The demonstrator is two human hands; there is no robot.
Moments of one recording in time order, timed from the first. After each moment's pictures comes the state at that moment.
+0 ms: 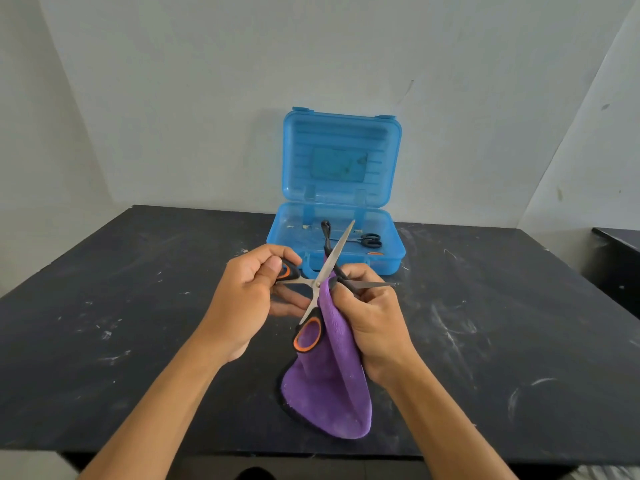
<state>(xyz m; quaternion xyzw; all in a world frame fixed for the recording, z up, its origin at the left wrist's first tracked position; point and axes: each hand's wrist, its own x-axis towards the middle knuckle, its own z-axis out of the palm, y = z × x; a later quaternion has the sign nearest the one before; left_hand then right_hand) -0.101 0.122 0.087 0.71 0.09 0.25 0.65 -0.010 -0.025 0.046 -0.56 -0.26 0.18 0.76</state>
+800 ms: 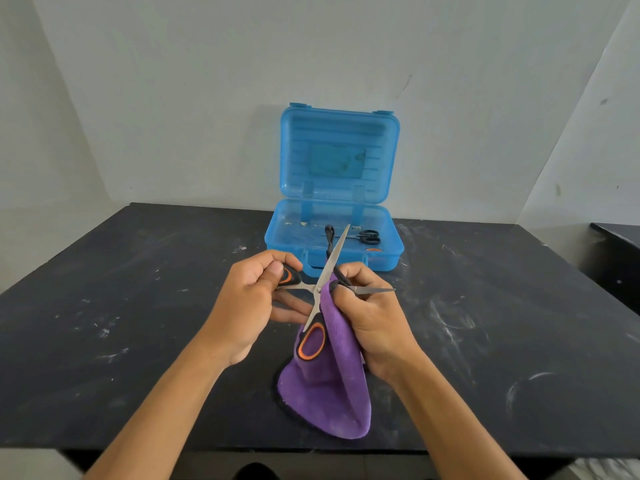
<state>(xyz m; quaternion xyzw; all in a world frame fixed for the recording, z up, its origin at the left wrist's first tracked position) -0.100 0.120 0.079 0.70 0.10 0.22 0.67 -0.003 -0.027 0.042 -0.58 -0.29 0.17 0.74</state>
